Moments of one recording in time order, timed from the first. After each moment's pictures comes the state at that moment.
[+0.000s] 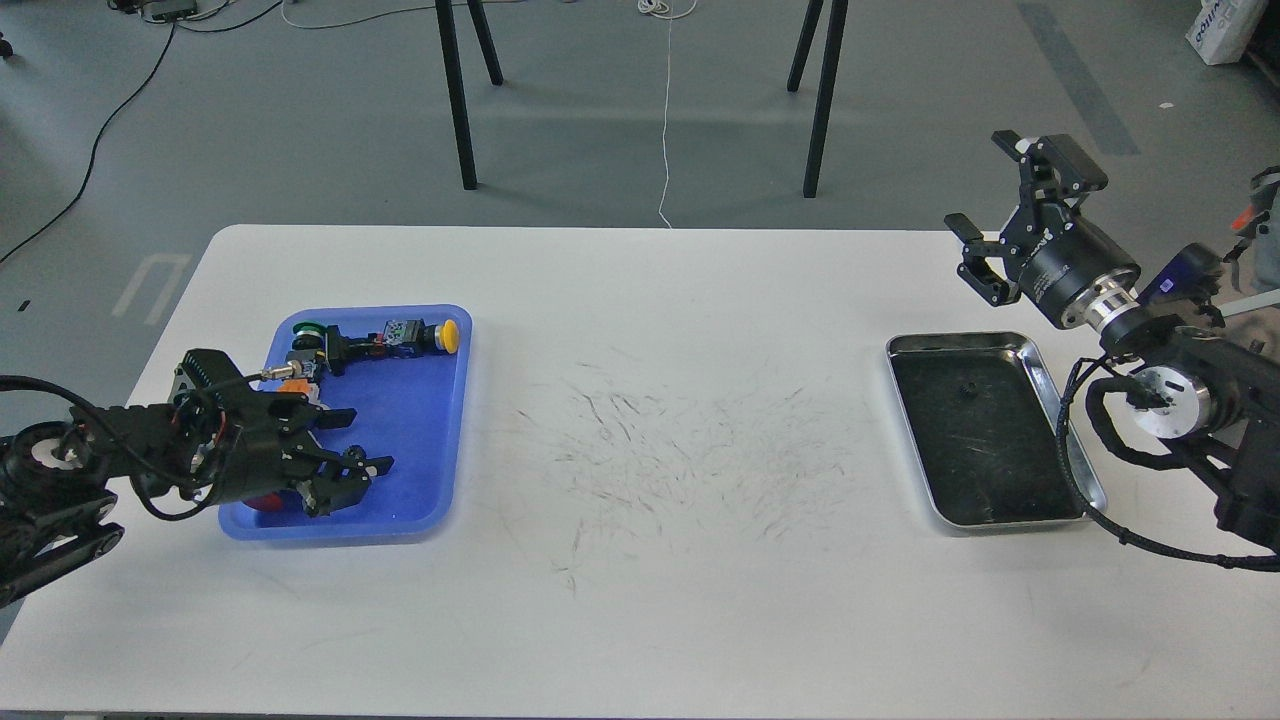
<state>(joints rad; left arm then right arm) -0.80 0.72 0.02 -0.91 1.95 0.17 -0.49 0.85 -0.53 0.29 0.72 -0.05 0.35 0.49</state>
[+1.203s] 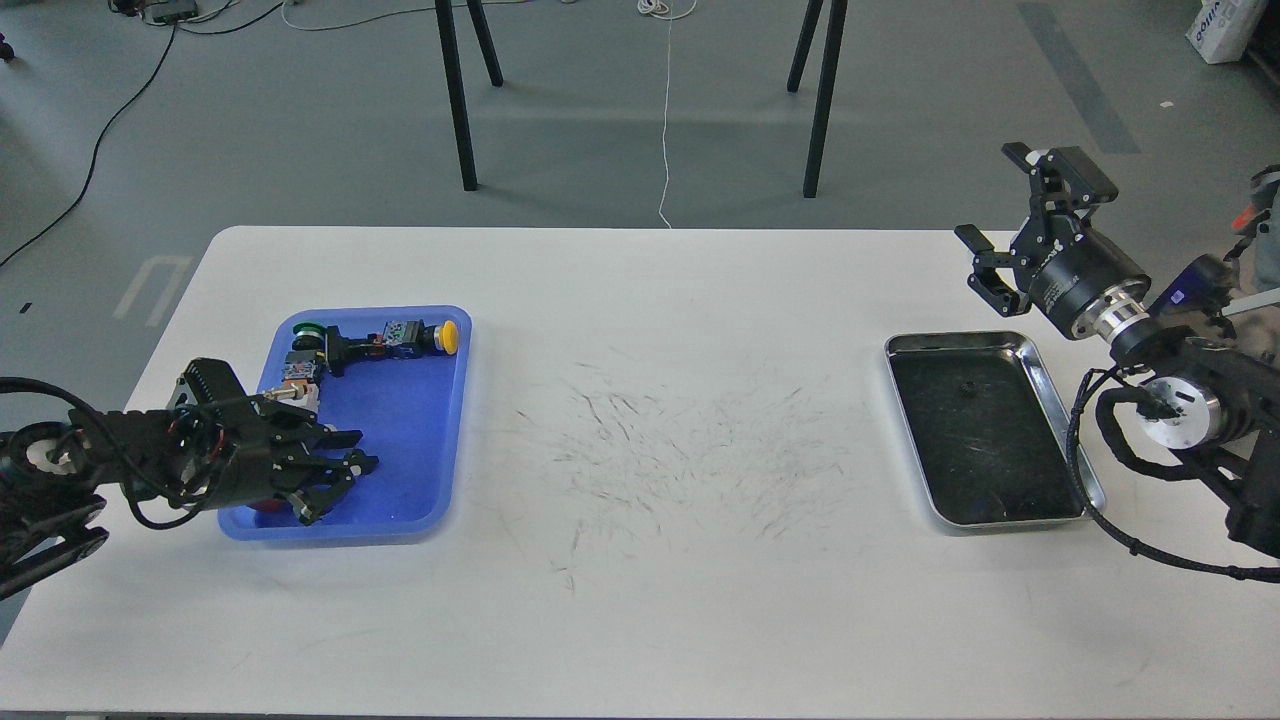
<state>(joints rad) -0.82 0.72 0.07 -0.88 2.04 0.20 -0.49 0.83 -0.55 0.29 0.73 -0.05 0.35 0.49</state>
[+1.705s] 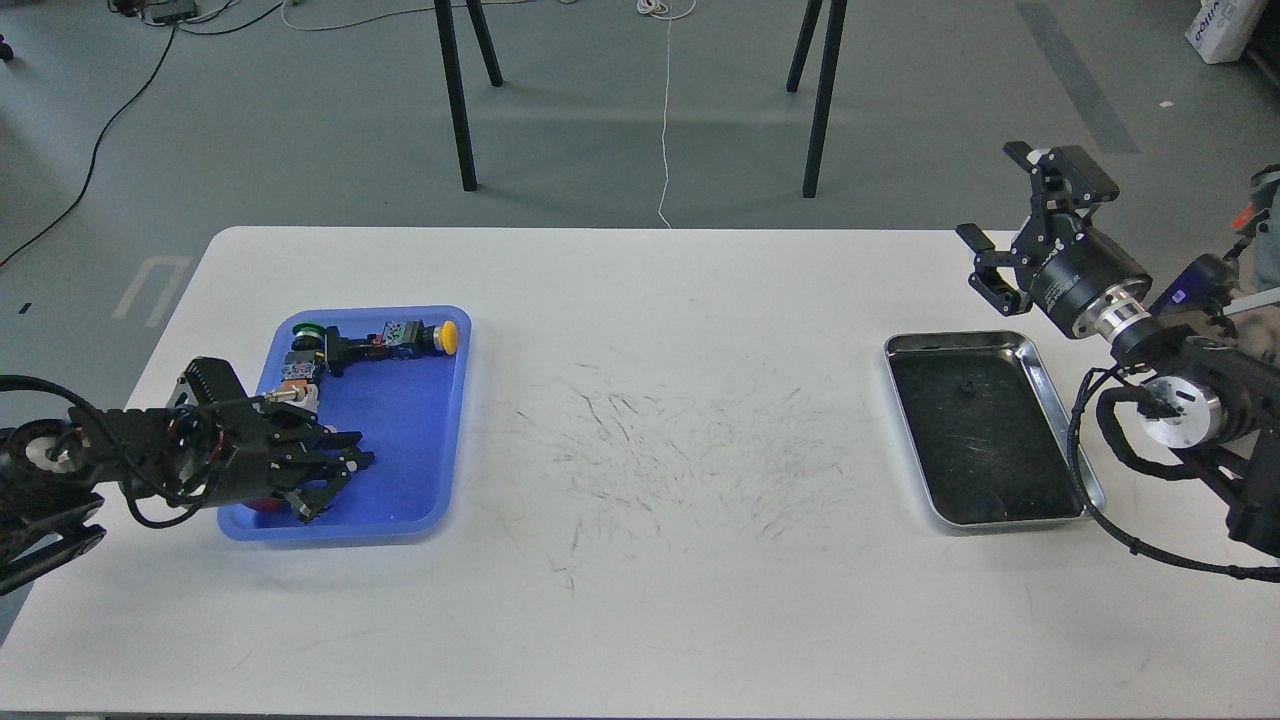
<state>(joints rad) -0.82 0.72 0.07 -0.87 2.07 0.21 -0.49 0.83 -0.55 0.29 0.73 -0.05 0.34 0.49</state>
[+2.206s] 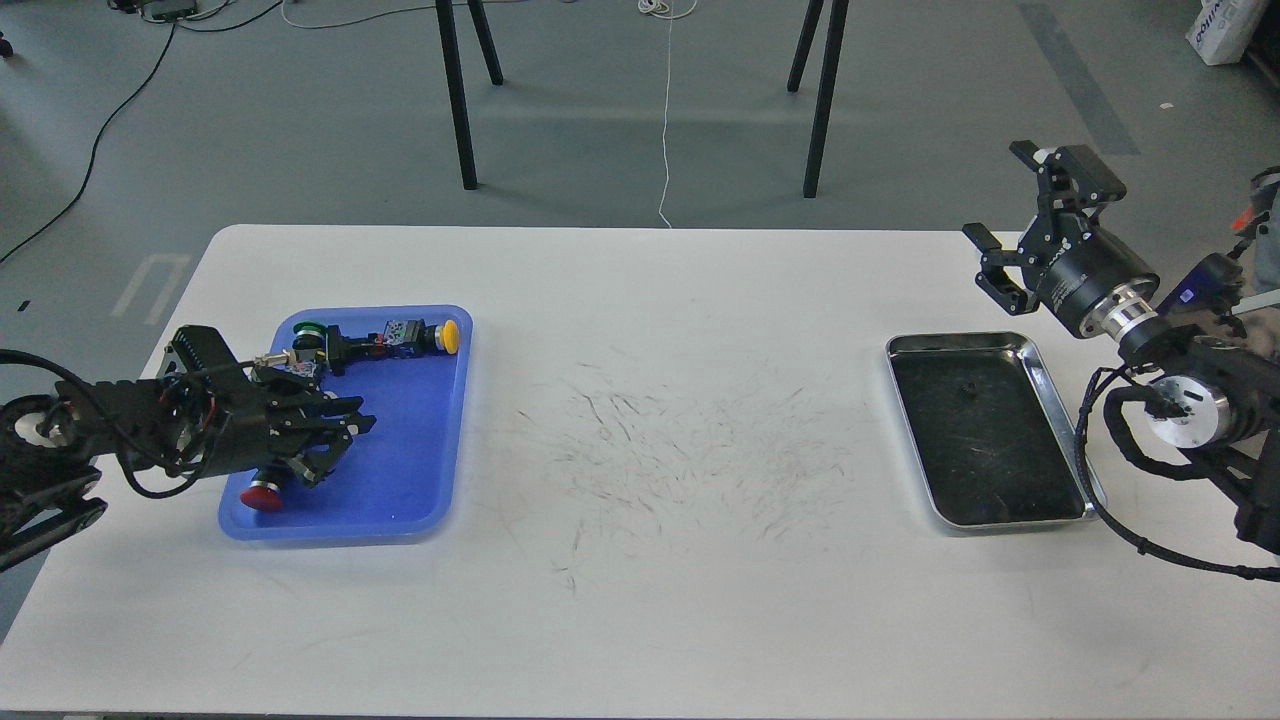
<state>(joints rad) -0.87 0.74 0.06 -0.88 1.96 0.24 -0.49 0.83 -0.56 0.29 0.73 -0.05 0.34 0.49</state>
